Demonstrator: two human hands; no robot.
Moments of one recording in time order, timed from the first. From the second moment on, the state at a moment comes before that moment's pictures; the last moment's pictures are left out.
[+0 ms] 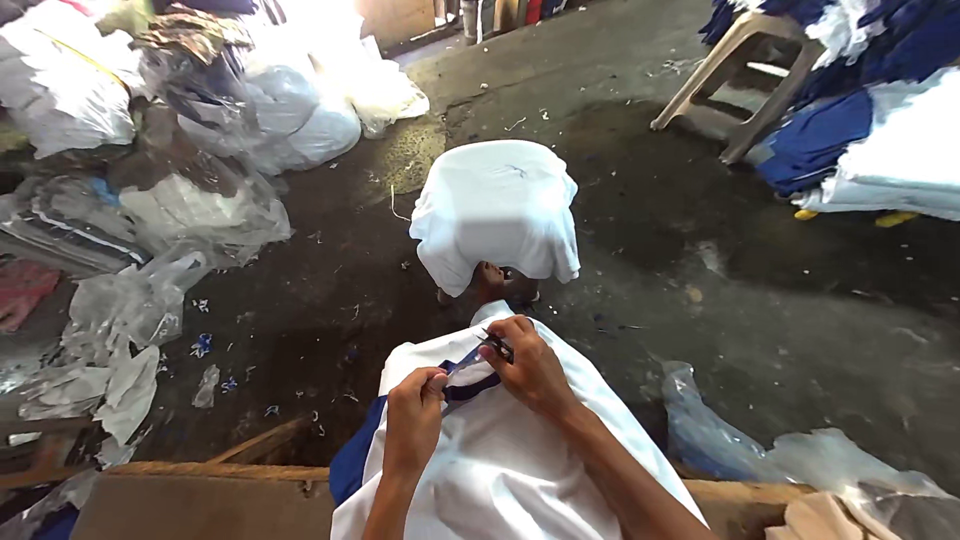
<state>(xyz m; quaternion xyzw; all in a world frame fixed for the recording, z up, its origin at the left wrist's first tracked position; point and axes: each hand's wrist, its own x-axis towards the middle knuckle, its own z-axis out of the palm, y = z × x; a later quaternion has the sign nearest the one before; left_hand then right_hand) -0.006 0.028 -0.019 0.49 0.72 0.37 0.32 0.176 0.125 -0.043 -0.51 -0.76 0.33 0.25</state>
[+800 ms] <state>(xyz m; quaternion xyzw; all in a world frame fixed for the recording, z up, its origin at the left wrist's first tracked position) -0.009 0.011 -0.007 0.54 0.65 0.39 0.36 0.168 0.092 -0.038 -0.46 -0.83 0.18 0.26</state>
